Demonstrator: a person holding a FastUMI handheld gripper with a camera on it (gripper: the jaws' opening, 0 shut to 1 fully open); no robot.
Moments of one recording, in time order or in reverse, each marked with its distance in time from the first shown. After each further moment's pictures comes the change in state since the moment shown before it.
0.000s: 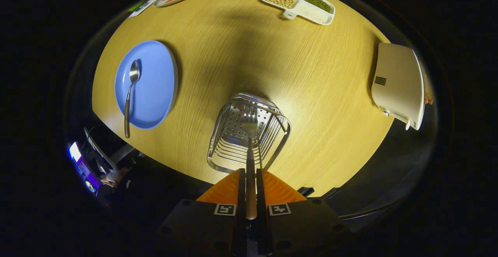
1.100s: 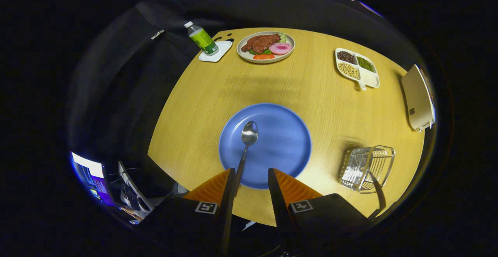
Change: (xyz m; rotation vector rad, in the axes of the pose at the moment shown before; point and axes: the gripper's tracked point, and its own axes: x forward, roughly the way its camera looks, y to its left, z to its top) arm -0.030 0.247 0.075 0.062 -0.575 0.281
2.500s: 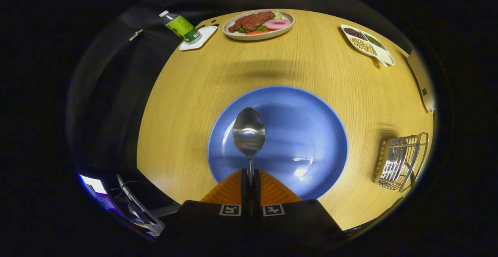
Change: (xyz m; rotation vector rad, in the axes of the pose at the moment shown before) arm 0.056 0.008 0.002 0.089 -0.006 0.003
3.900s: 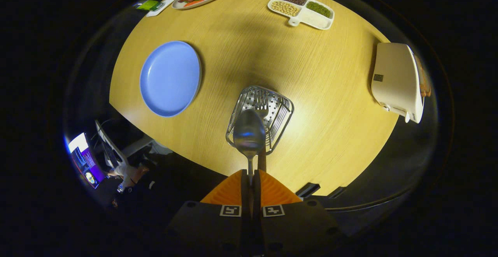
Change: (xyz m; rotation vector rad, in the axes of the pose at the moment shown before) arm -0.166 -0.235 -0.036 -0.195 0.655 -0.236
